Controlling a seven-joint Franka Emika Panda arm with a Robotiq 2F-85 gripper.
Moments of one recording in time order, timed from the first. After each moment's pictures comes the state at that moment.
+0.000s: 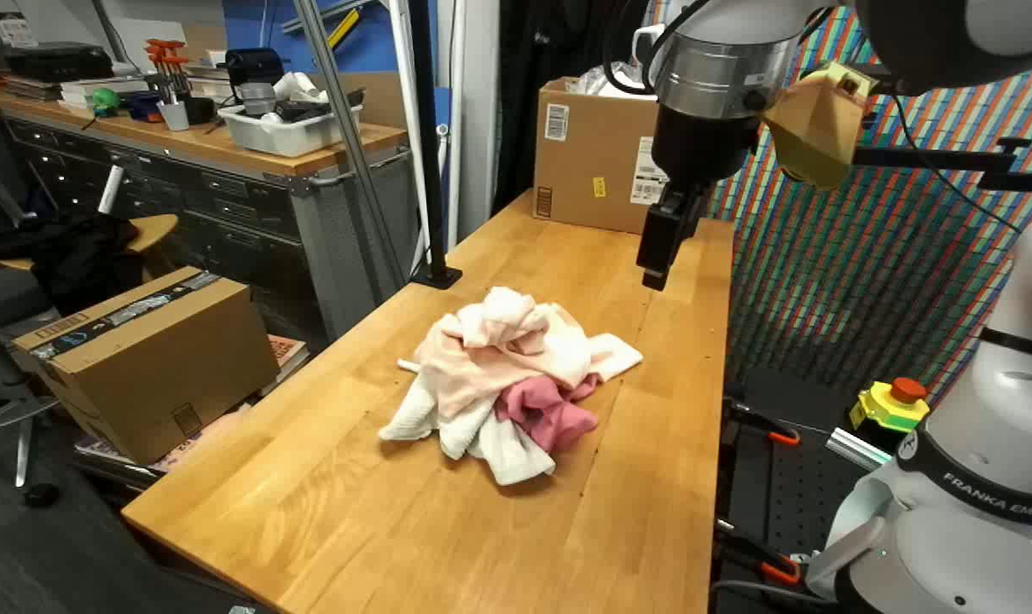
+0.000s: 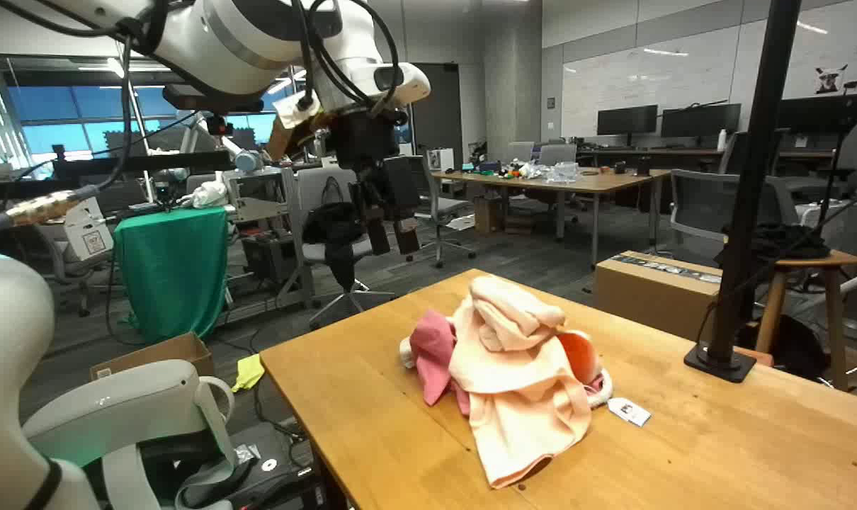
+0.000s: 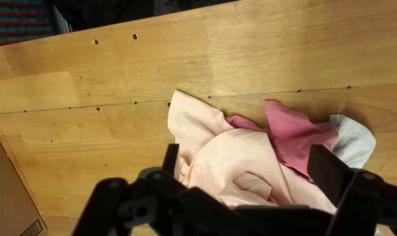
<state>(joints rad) 0.01 -0.60 0.34 -2.55 -0.12 1.96 0.37</state>
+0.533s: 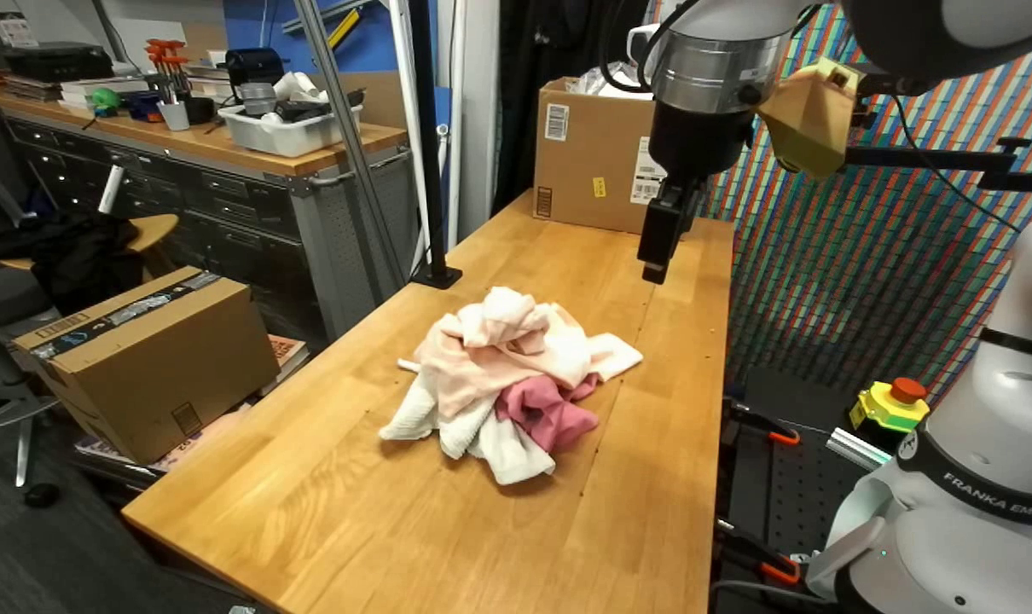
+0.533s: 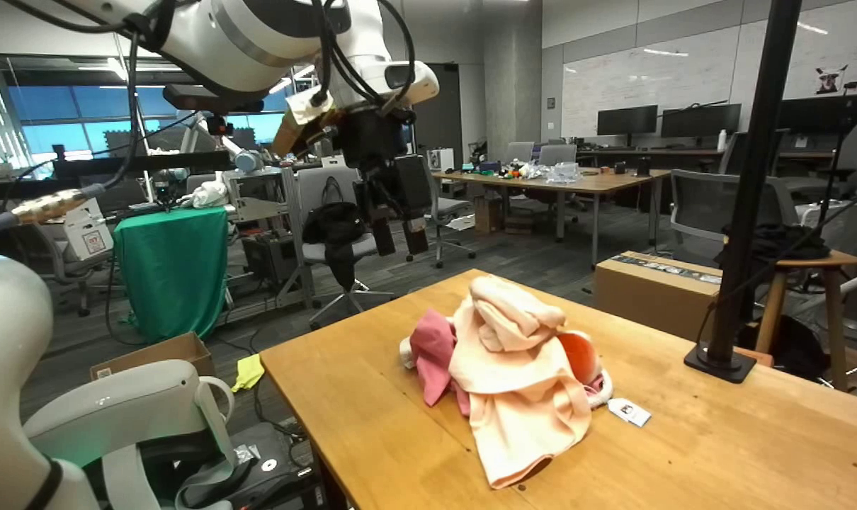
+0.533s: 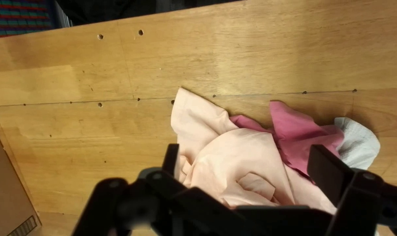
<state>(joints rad) 0.03 -0.58 0.30 -2.54 -0.14 1.96 0.32</state>
